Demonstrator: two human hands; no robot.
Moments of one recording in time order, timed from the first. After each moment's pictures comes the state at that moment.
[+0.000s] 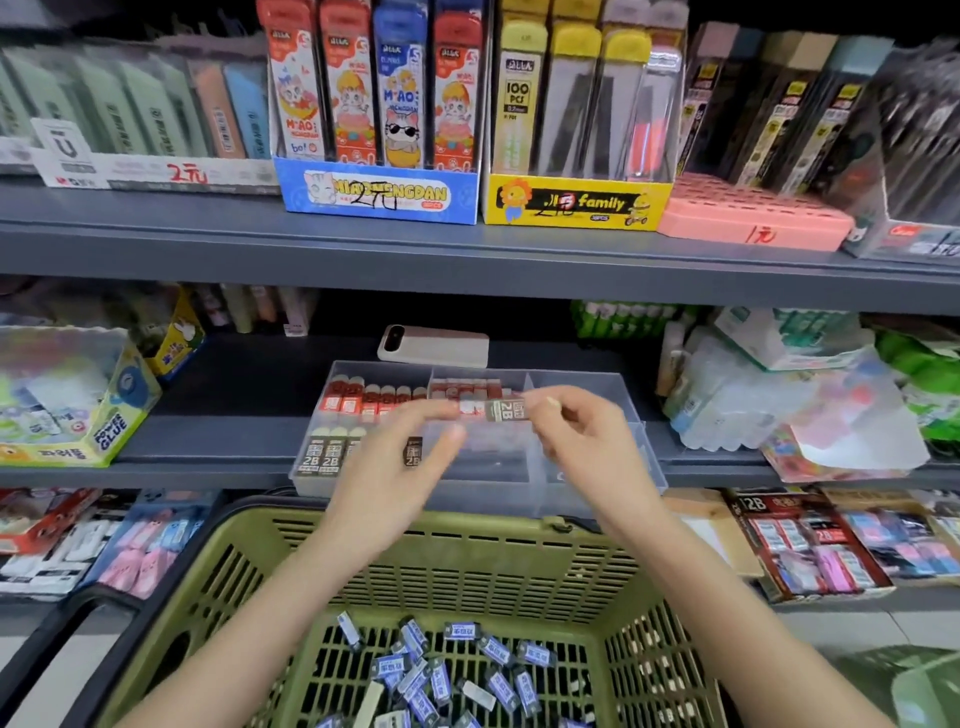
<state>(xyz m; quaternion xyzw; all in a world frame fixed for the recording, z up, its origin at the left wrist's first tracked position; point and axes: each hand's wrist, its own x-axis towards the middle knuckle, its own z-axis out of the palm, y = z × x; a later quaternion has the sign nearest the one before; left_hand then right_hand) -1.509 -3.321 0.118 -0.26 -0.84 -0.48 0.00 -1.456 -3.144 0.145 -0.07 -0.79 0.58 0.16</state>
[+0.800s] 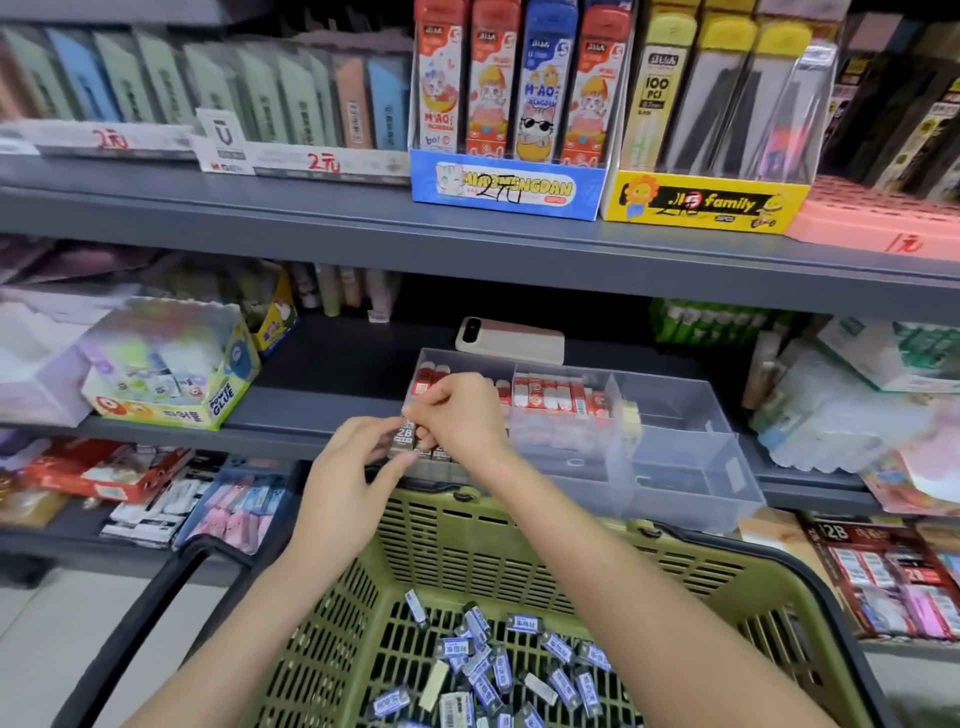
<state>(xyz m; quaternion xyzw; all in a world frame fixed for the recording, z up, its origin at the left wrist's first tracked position) -1.527 -3.416 0.077 -0.18 -0.87 -0.44 0.12 -1.557 -3.280 0.116 -0.08 -0.85 0.51 0.02</state>
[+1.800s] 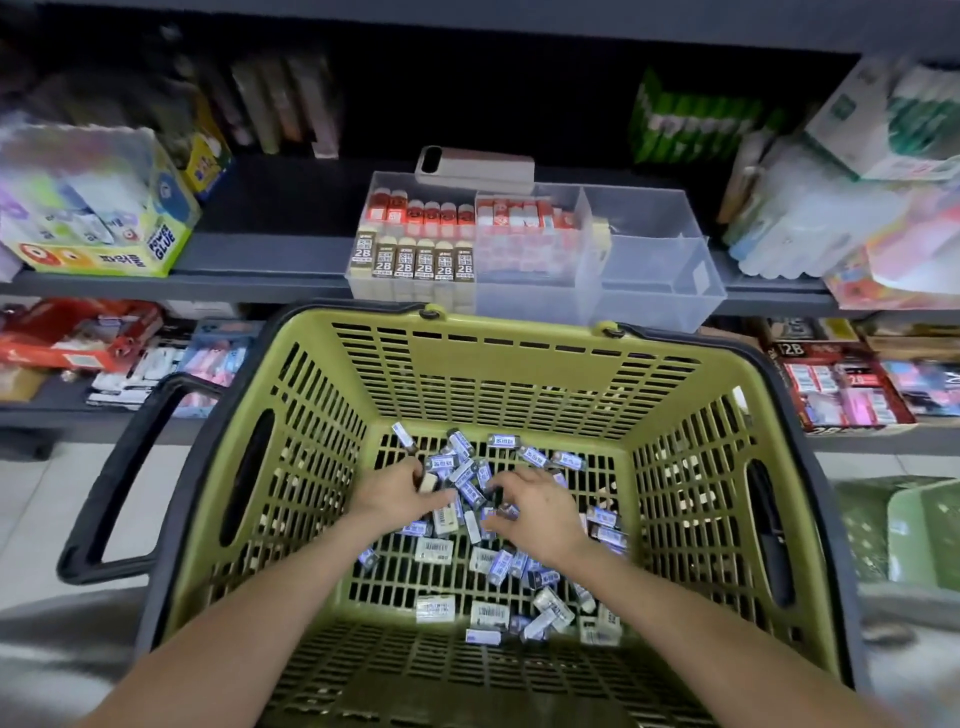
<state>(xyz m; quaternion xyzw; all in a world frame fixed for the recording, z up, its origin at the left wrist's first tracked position) -1.439 -3.402 -0.083 -0.12 -0.92 -0.15 -0.34 -1.349 -3.219 -0.087 -0.04 -0.97 0.21 -0.13</state>
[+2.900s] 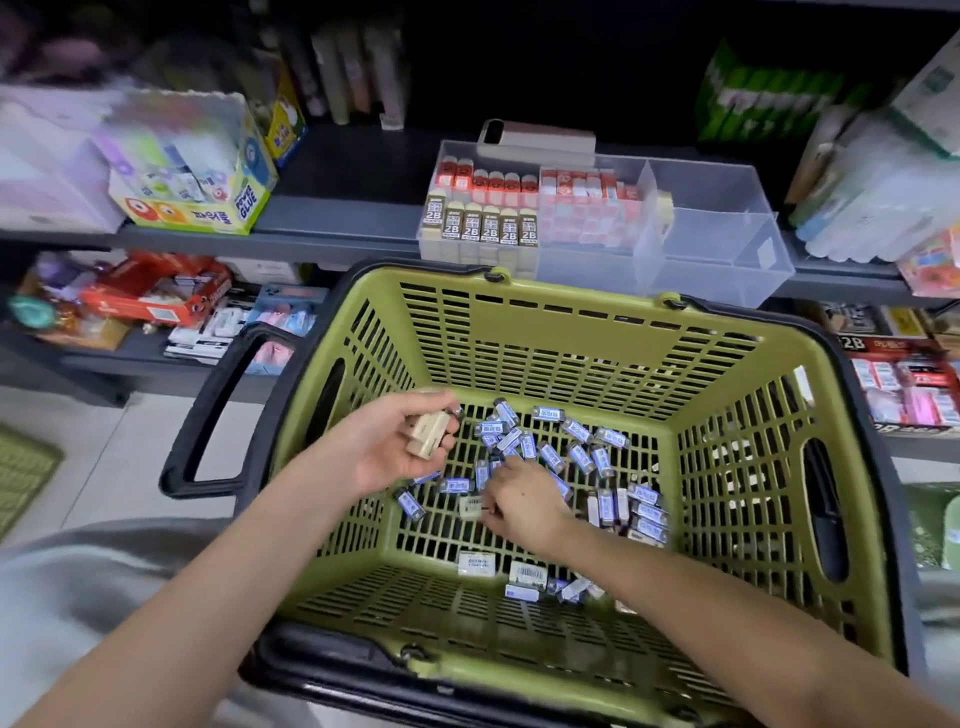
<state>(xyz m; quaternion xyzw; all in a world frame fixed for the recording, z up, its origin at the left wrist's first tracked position) -1.425 -3.444 0.042 0.17 -0.56 -0.68 -0.45 -1.345 -3.274 -0.096 0.15 -0.97 0.11 -0.12</state>
